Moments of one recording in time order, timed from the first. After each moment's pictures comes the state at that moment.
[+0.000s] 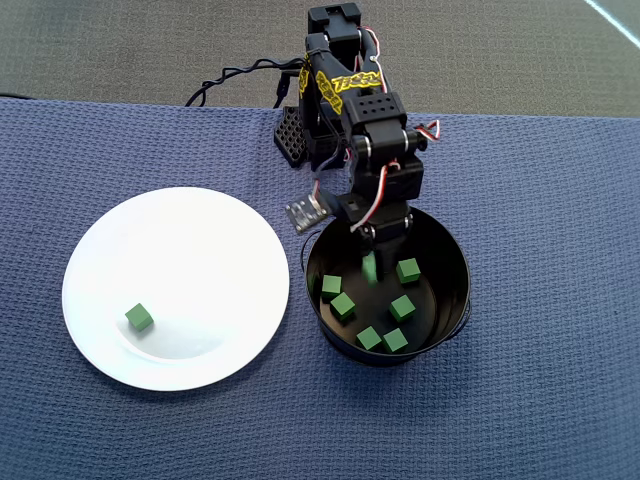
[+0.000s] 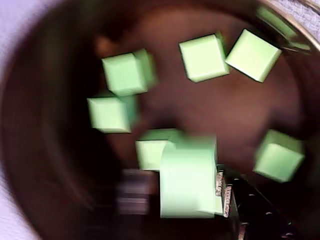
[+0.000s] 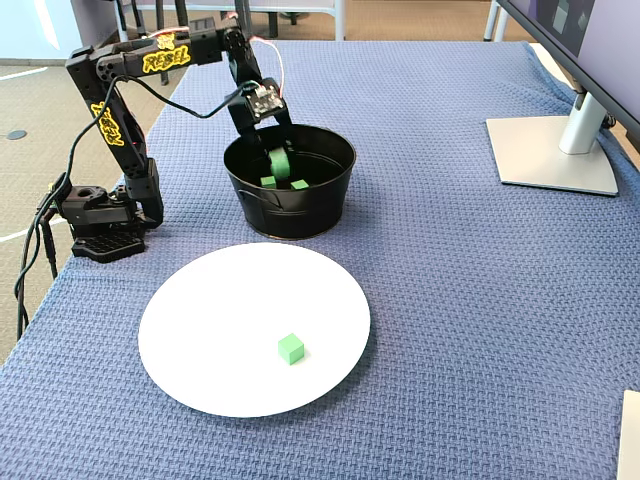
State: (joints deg) arm -15.6 102.3 96.0 76.1 -11.5
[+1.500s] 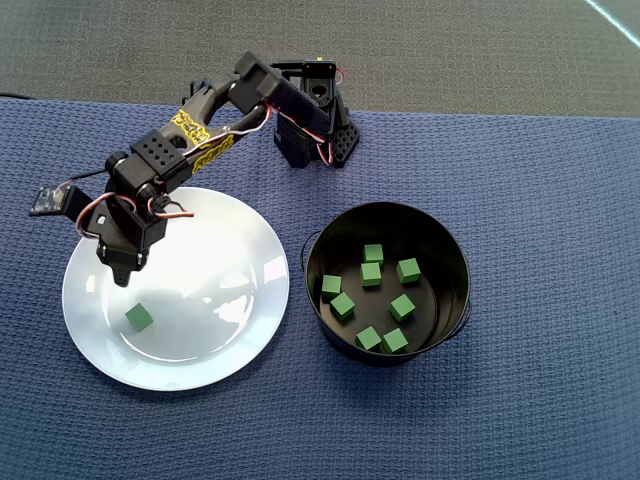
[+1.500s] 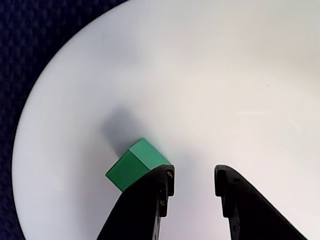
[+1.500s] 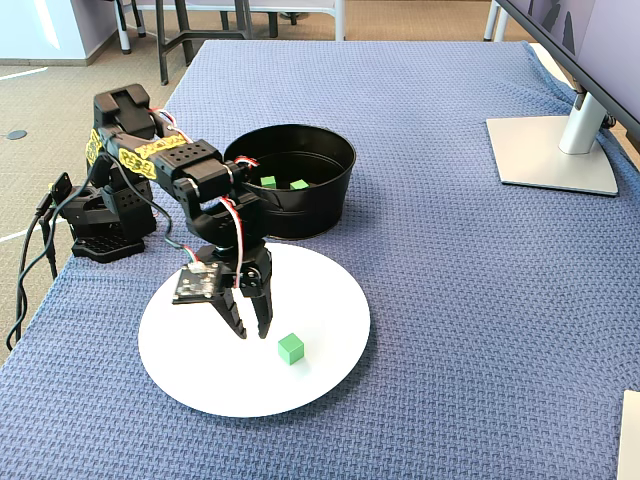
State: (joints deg) arm 44.8 56.3 55.5 68.8 -42.9
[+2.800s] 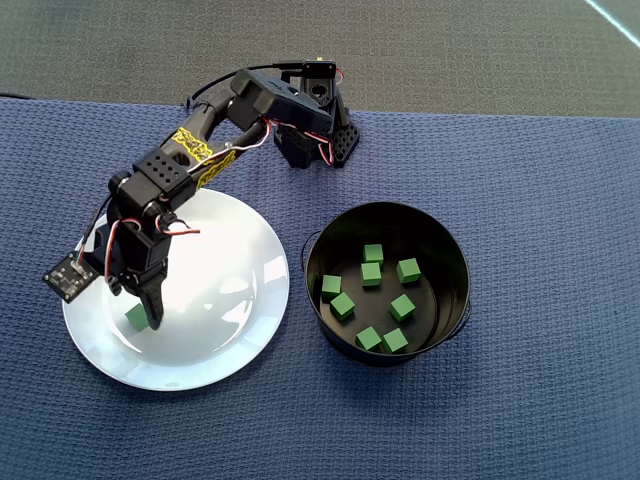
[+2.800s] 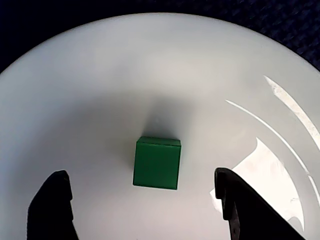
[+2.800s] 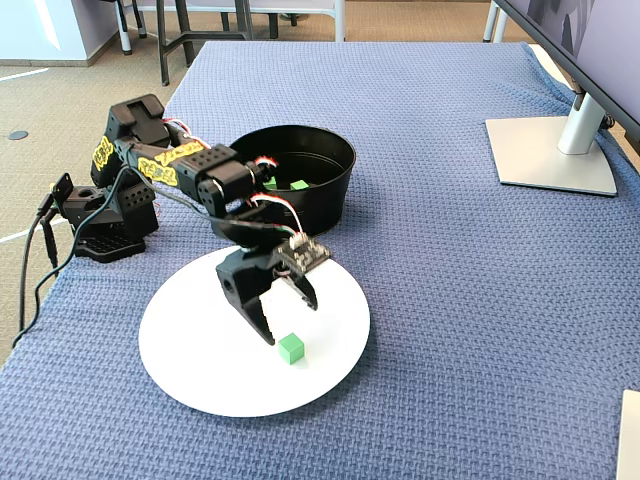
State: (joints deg) arm 41.5 50.0 47.5 66.5 -93.9
